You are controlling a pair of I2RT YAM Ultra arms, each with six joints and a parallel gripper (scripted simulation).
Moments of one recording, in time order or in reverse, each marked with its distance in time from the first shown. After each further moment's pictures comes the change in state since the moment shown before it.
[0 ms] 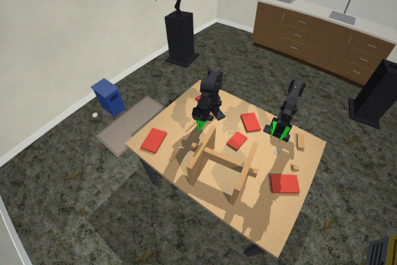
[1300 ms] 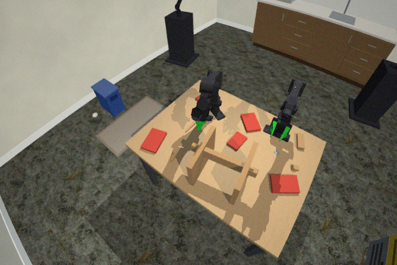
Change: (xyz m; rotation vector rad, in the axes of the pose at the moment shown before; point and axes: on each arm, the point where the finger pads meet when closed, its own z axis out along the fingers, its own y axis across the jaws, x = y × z) left arm 0.000 0.000 0.000 0.000 0.000 0.000; right arm 0.002 -0.005 0.004 0.007 0.008 0.006
